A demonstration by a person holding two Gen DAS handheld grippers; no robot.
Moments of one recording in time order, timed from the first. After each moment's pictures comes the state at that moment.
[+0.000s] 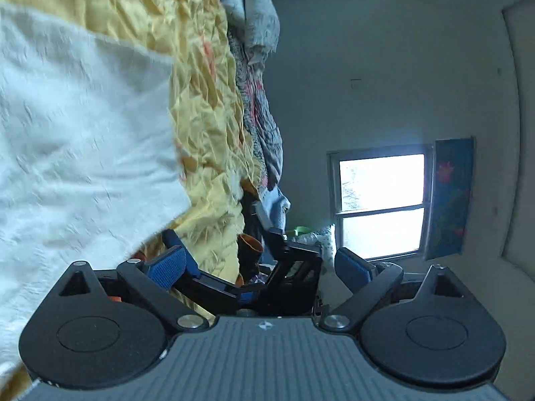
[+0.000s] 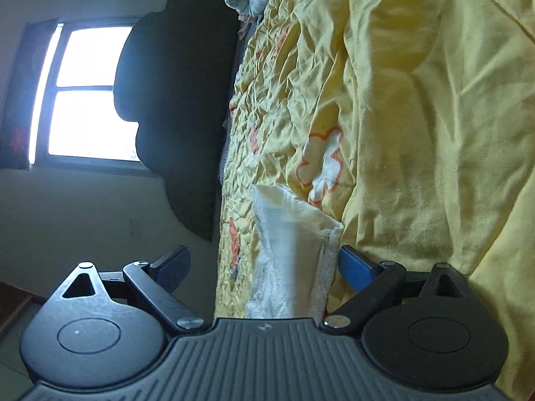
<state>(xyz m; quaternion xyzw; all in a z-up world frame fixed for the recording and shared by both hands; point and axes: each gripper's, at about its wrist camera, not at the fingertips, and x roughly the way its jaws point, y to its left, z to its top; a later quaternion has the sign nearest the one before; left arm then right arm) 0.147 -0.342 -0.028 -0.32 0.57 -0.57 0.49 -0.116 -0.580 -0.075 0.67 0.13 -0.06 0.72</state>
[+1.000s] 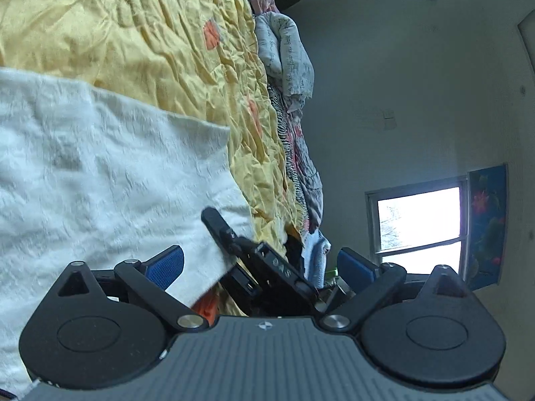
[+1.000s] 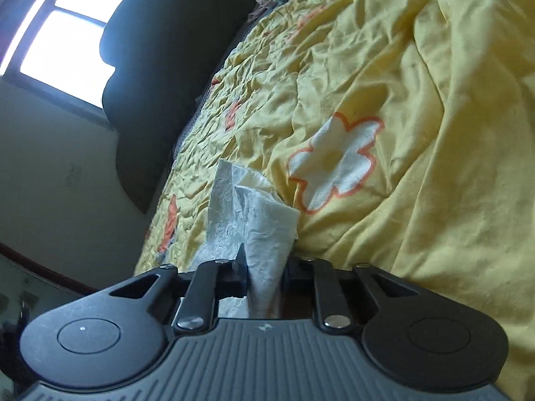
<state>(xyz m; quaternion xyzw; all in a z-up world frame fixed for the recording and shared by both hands) 0.174 -0.302 -0.023 -0.31 0.56 -0.51 0.58 -0.043 -0.551 -0.068 0.50 0.21 -0.13 0.83</state>
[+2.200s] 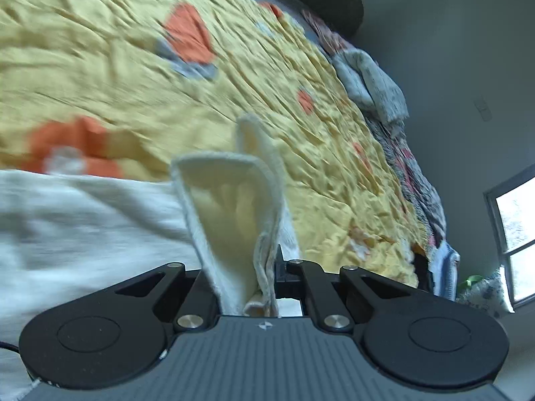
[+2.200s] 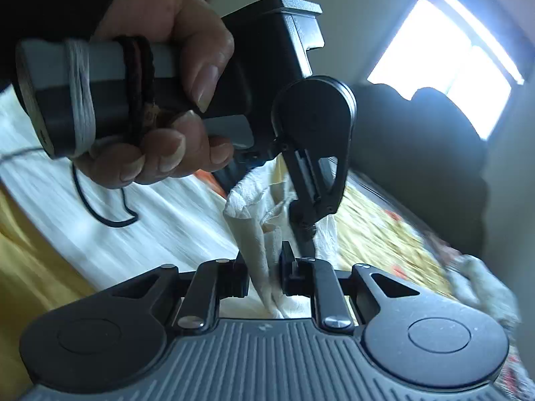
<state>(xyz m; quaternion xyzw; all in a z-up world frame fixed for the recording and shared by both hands) 0.182 -0.207 0.035 -0.14 0.52 -0.36 0.76 -0.040 -0.255 0.025 -0.23 0.20 0.06 0.95</state>
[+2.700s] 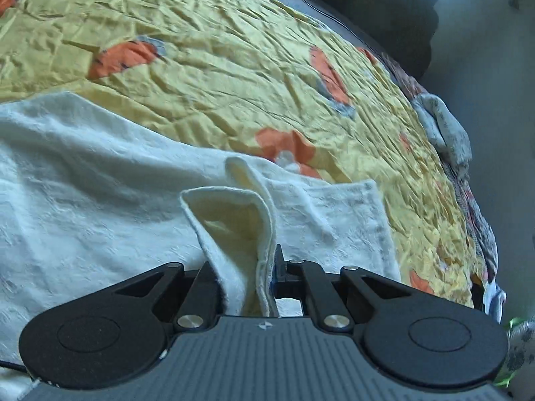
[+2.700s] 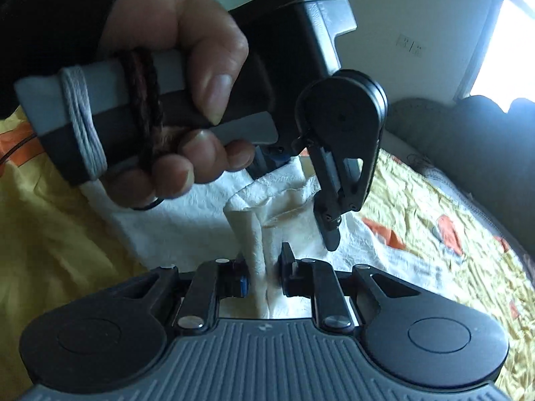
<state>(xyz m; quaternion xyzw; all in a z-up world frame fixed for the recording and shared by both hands) 0.188 -0.062 0.012 -0.15 0.52 -0.24 0.81 -0.015 -0.155 0.009 -0.23 0.24 0.17 0.93</state>
